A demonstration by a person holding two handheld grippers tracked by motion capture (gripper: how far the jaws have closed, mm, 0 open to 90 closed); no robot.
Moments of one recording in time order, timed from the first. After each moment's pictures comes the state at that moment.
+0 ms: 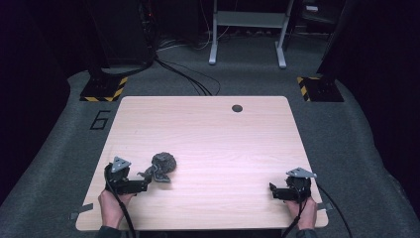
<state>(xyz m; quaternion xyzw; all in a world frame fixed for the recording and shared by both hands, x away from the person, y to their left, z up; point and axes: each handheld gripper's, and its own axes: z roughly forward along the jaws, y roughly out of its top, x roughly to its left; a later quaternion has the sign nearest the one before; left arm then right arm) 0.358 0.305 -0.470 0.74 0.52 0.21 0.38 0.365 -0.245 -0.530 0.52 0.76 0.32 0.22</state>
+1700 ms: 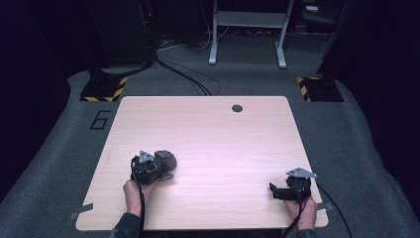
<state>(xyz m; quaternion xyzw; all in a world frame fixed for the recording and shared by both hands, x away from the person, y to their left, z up) 0.401 0.262 -0.507 0.76 0.51 0.19 0.37 0.365 -0.245 -0.530 0.52 0.76 0.32 0.23</state>
